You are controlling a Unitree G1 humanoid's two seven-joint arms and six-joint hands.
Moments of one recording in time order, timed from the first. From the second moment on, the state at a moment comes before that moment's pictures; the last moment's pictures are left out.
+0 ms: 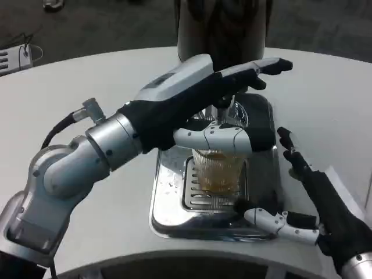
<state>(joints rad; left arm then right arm) -0.82 0.51 -0.17 0.12 0.17 -0.35 -0.51 -0.09 -0.14 0.02 -0.42 -0.40 0.15 0.16</state>
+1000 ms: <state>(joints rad) -0.81 0.53 -0.14 0.11 0.16 -0.35 -0.51 -0.30 -0.13 0.09 -0.17 -0.38 0.16 0.05</state>
